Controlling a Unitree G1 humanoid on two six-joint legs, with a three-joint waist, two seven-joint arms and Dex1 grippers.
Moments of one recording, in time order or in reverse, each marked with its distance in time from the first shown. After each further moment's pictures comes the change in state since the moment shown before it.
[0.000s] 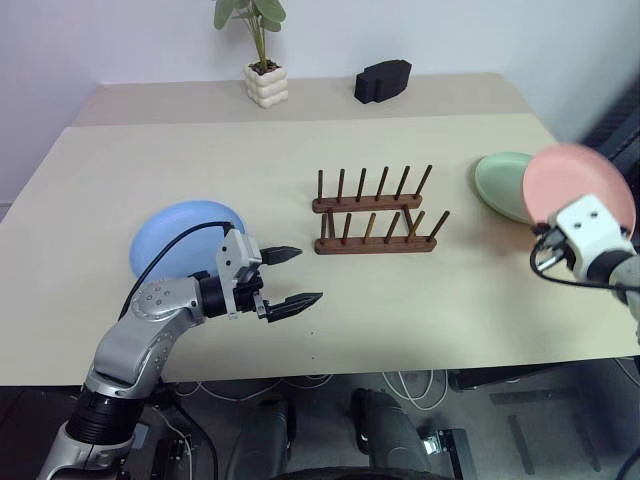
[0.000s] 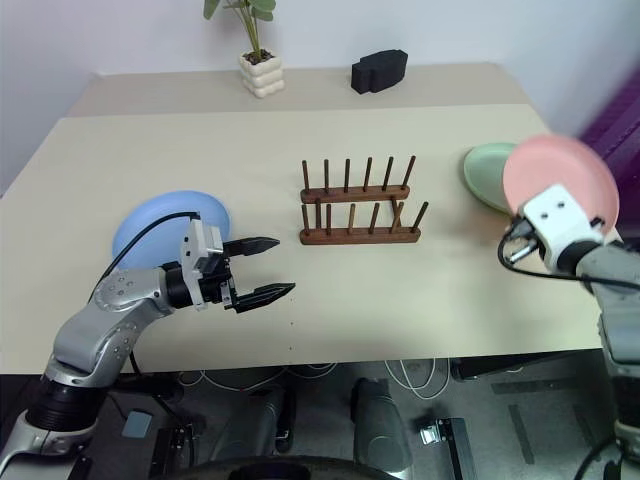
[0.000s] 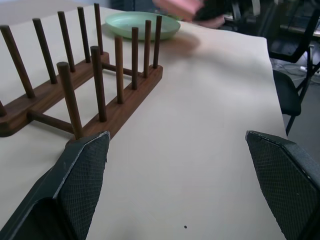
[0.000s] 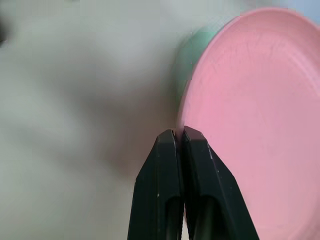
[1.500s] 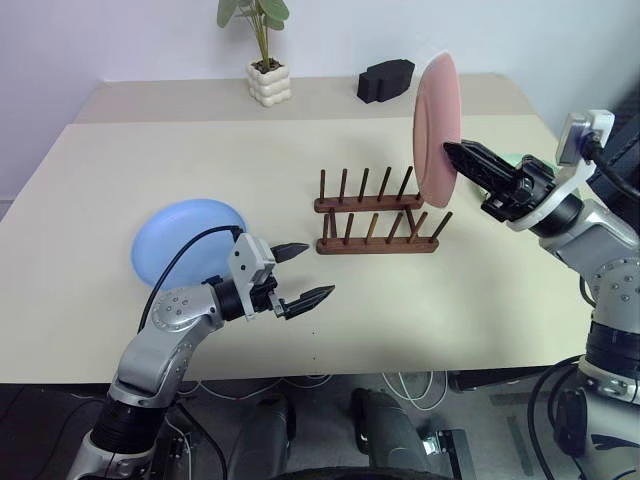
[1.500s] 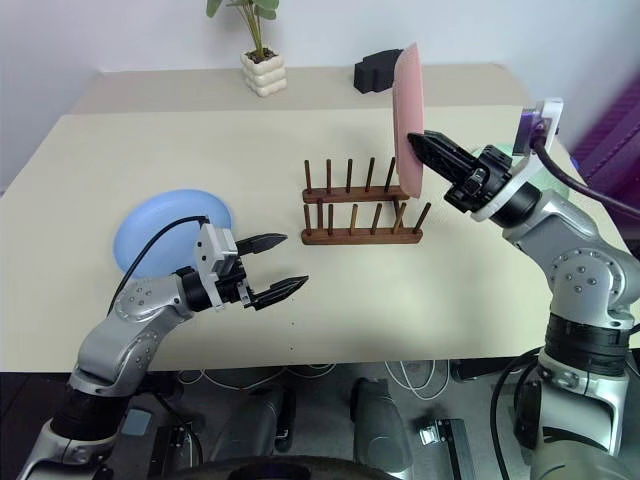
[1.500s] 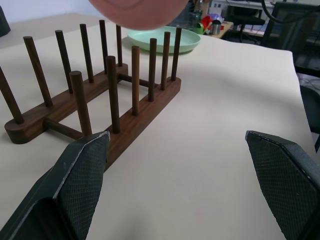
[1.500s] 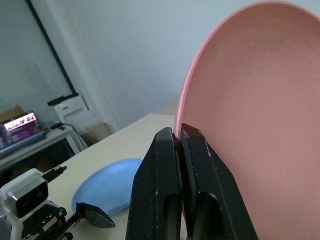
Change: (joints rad) left arm 0.042 -0.106 -0.037 -0.022 0.066 -0.050 0.110; right arm -0.282 0.295 -0.080 -0.037 0.965 0.405 0.098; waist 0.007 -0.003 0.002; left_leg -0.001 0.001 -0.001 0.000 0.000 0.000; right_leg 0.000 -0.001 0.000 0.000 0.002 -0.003
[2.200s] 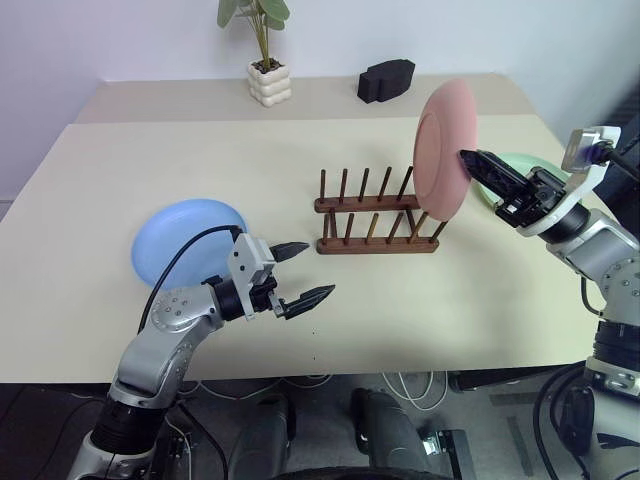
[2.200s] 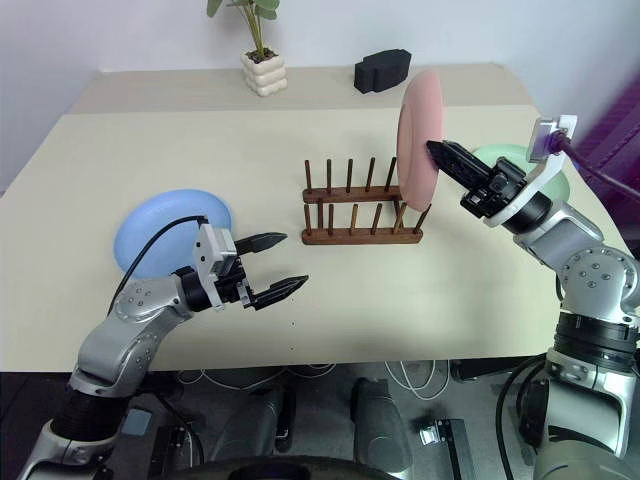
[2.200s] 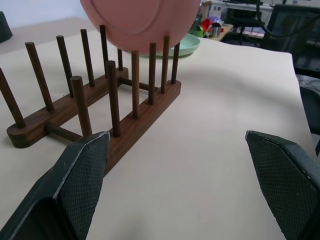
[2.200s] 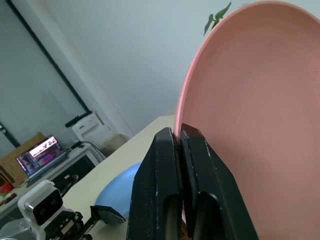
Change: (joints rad) left arm 0.002 -0.002 0.000 0.000 0.000 -0.019 0.000; right arm -0.002 -0.021 -0.043 0.145 0.058 0.063 0.062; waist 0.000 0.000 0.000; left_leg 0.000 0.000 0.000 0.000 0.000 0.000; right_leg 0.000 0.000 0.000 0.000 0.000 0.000
